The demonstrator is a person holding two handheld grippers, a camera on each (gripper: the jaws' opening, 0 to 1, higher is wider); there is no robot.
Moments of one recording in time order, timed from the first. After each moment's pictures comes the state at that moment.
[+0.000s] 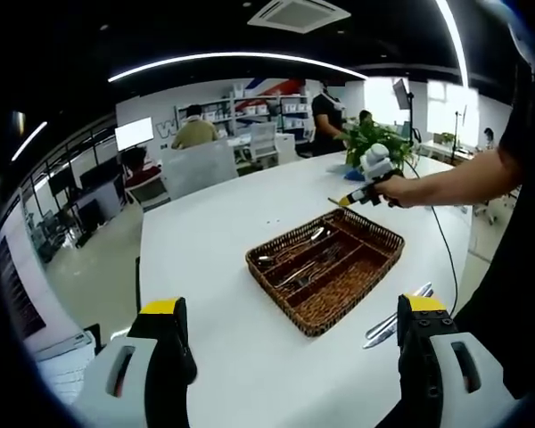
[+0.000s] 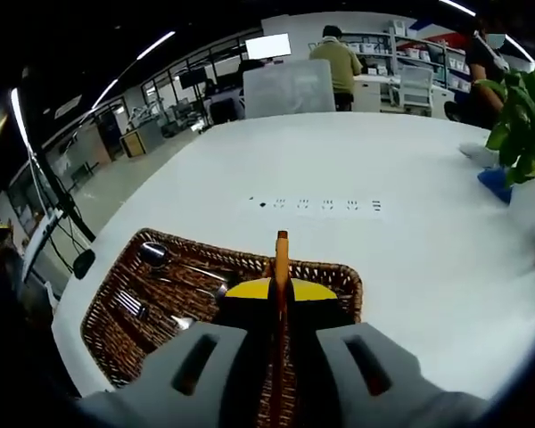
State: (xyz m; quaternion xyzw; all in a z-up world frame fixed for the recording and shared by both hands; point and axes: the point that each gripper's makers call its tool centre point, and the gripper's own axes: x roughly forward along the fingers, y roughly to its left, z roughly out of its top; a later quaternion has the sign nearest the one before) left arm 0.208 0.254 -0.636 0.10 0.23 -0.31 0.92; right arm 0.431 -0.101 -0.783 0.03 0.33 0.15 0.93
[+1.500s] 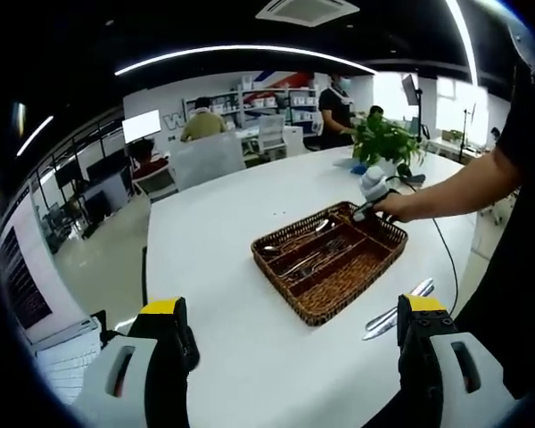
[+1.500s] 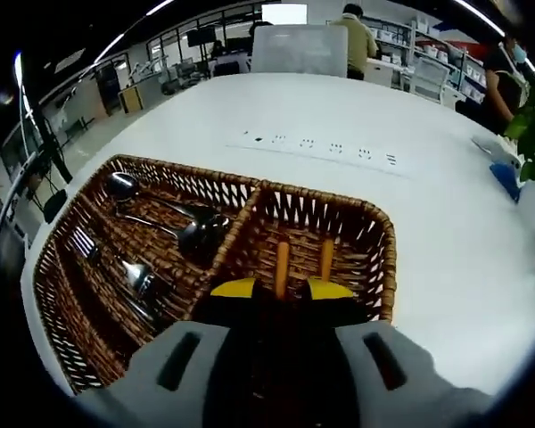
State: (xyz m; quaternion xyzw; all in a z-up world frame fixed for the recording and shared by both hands) left arm 0.198 0.266 -0.639 0.10 0.25 -0.29 0.92; right arm 0.420 -0.094 -0.851 -0.04 0.38 0.16 0.91
